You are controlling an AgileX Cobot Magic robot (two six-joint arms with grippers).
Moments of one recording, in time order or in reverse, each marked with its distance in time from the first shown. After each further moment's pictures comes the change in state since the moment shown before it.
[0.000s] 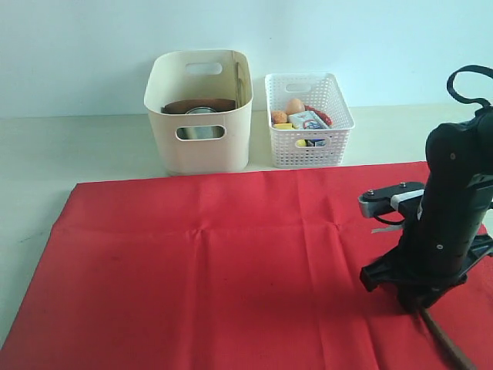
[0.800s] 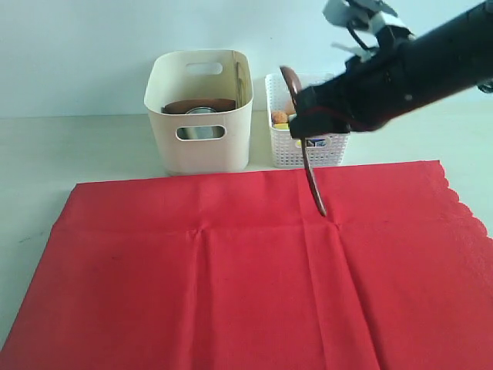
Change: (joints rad) left arm 0.000 0.000 0.000 0.000 0.000 0.000; right arm 0.000 -0.245 -0.259 0.914 -0.044 -0.803
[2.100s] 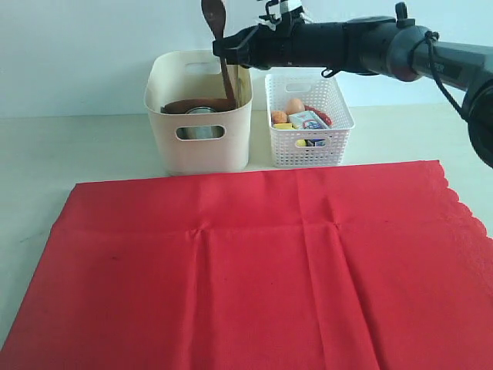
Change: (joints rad) left arm 0.000 0.000 0.000 0.000 0.000 0.000; right arm -0.023 0.881 -0.990 0.640 0.063 -0.760
